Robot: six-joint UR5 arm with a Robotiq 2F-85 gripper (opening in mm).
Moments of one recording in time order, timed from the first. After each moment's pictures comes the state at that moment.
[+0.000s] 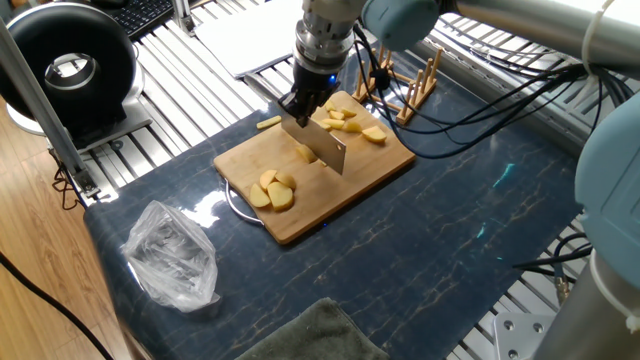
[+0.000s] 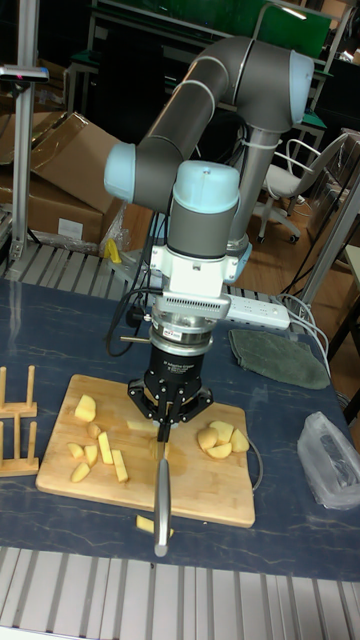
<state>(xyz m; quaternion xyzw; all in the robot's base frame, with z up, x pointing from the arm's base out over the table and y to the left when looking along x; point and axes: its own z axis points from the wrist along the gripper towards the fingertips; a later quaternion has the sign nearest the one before) 0.620 0.017 0.074 0.00 0.99 0.04 0.11</state>
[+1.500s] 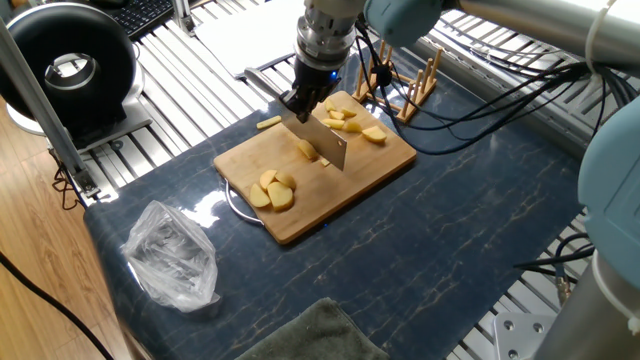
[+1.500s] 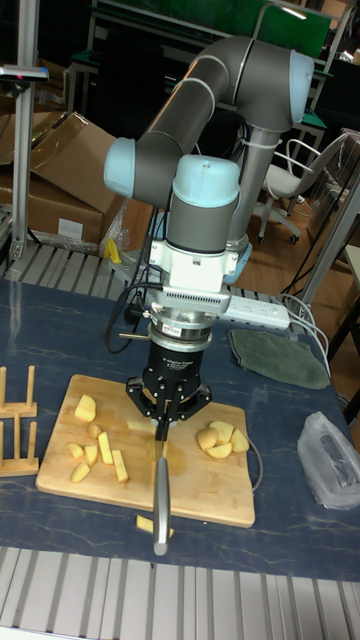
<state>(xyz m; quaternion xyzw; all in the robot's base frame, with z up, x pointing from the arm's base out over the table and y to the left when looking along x) 0.618 0.016 0.084 0.00 0.99 0.04 0.10</state>
